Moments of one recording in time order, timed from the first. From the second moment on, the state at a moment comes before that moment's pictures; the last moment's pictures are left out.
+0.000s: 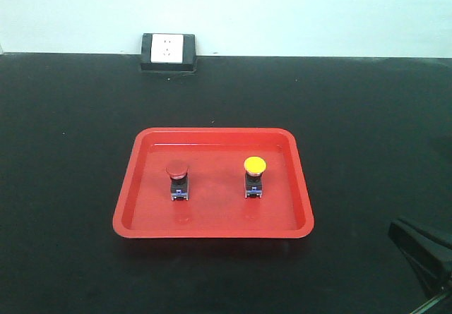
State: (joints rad) left arm -0.12 0.06 -0.31 0.01 0.47 0.05; right arm 0.50 0.43 -0.23 -0.39 0.11 0.39
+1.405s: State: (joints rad) left arm -0.03 -0.01 0.02 -0.11 0.18 0.06; right arm 0.50 0.43 -0.23 -0.39 0.11 0.39
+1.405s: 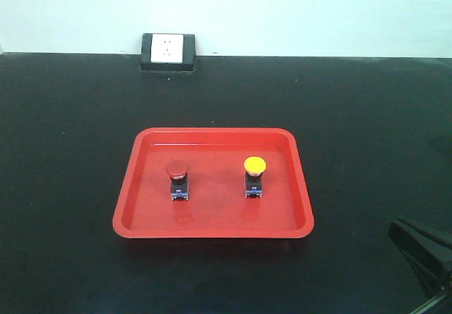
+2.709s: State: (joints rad) left arm -0.03 -0.01 0.02 -0.11 0.18 0.06; right arm -0.03 0.10 0.02 -0.18 0.01 0.28
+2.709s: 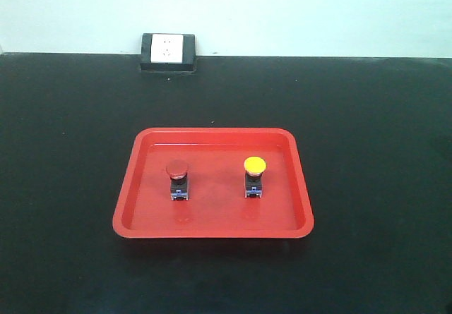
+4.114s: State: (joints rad) left arm -0.03 -0.01 0.02 -0.11 0.18 0.06; right arm -0.04 -0.01 0.03 -0.18 0.11 0.28
